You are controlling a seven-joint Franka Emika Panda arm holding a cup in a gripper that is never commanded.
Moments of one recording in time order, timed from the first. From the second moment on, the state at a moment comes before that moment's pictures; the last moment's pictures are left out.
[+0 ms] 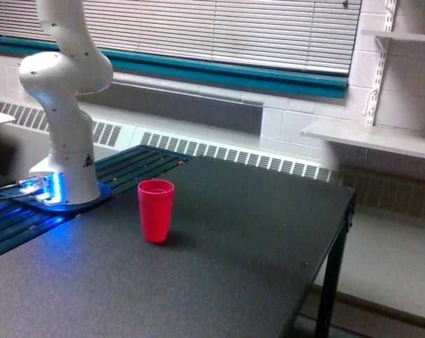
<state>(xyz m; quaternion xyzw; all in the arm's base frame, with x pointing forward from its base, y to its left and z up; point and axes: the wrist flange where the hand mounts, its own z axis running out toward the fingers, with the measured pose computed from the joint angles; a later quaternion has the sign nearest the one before) 0.527 -0.216 0.687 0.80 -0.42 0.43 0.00</state>
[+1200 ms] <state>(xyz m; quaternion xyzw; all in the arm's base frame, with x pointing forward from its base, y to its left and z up) 0.368 -0.223 0.574 0.84 -0.48 0.25 0.08</state>
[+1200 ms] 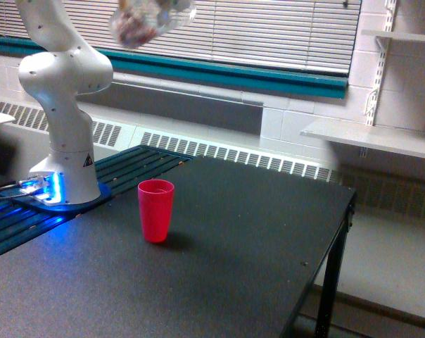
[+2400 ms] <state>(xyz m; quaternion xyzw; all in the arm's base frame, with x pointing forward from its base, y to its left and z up) 0.292 -0.175 0.288 0.92 -0.35 0.03 0.19</state>
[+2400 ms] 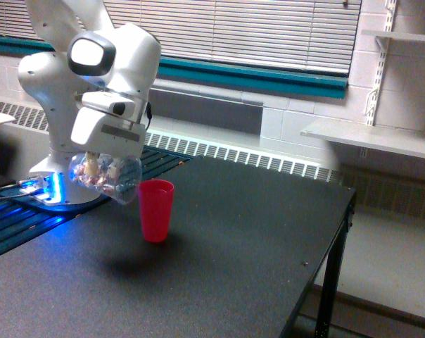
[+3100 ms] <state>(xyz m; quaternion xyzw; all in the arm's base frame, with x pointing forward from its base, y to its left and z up) 0.287 -0.183 0.311 0.90 -0.37 0.10 0.21</state>
